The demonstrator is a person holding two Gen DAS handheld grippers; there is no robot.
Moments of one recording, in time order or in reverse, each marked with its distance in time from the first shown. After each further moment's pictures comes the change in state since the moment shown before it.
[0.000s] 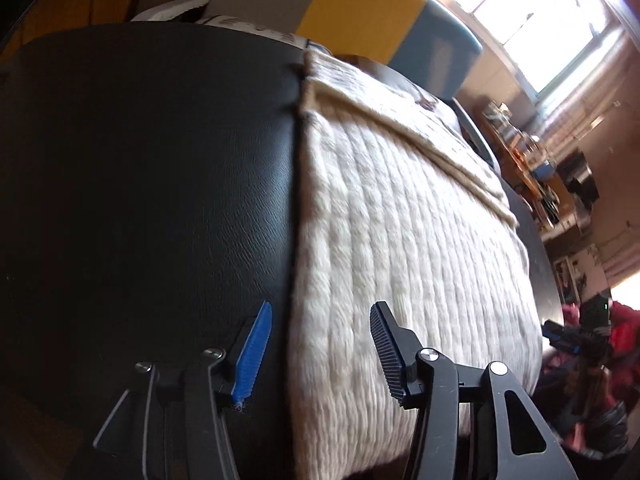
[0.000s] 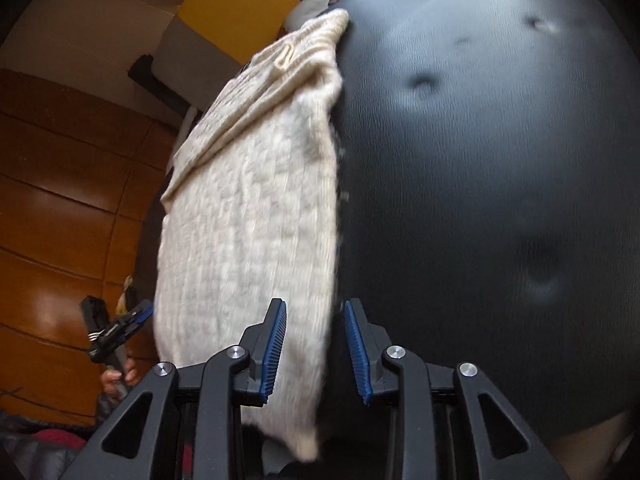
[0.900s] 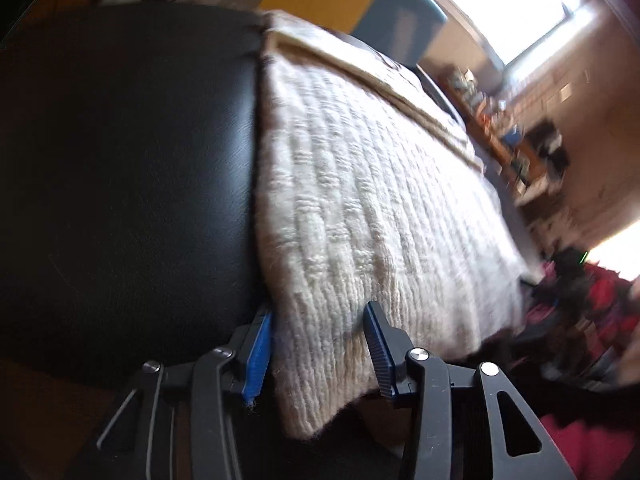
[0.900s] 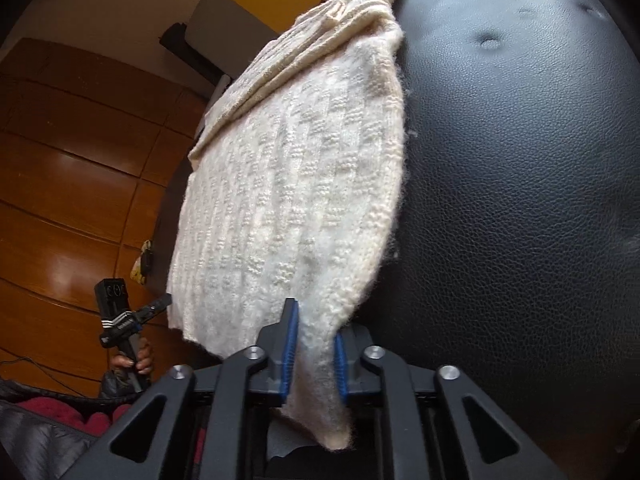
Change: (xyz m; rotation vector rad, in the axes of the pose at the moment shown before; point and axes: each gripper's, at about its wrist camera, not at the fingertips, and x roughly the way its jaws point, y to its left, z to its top) left arm -0.004 0.008 -0.041 -0.050 0.103 -0.149; right arm 0.032 0.025 -0.015 -0.088 0.014 0.036
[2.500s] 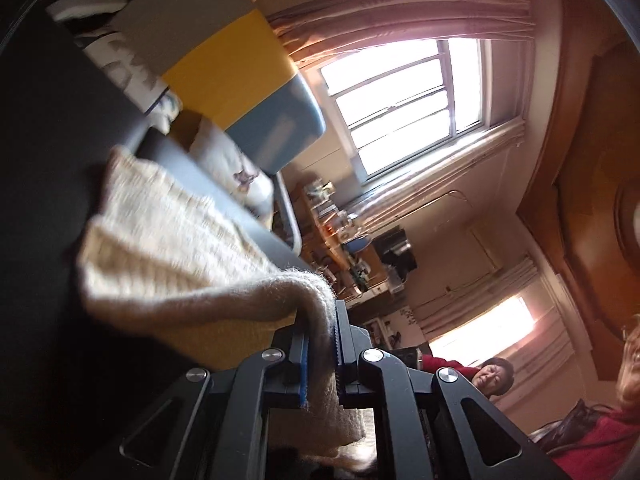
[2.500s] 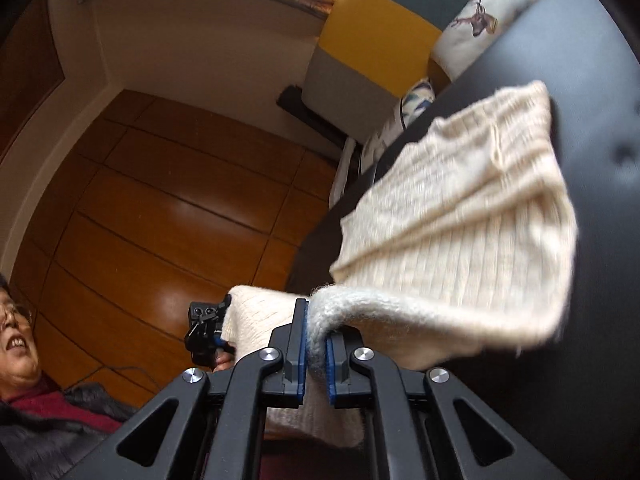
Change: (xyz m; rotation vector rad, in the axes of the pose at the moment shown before) left arm -0.063 -0.070 0.126 -0.060 -0.318 -0.592; right arm -0.035 0.063 0.066 -0.024 -0.251 0.470
